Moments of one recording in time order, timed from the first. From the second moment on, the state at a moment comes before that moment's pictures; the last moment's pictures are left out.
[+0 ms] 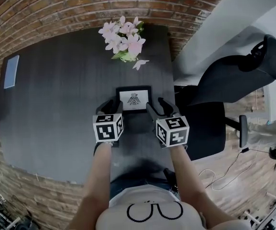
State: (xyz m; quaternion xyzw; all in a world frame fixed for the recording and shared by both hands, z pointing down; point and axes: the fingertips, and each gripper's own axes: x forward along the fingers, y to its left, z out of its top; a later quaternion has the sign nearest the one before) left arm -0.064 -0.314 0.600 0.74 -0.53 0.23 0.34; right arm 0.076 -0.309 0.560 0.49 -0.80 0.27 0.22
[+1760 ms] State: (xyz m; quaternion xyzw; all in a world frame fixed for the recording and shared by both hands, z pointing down) left arm -0.063 -0.321 0.617 0.72 -0.47 0.15 0.49; right arm 0.037 -0.325 0.597 0.28 -0.74 0.61 0.03
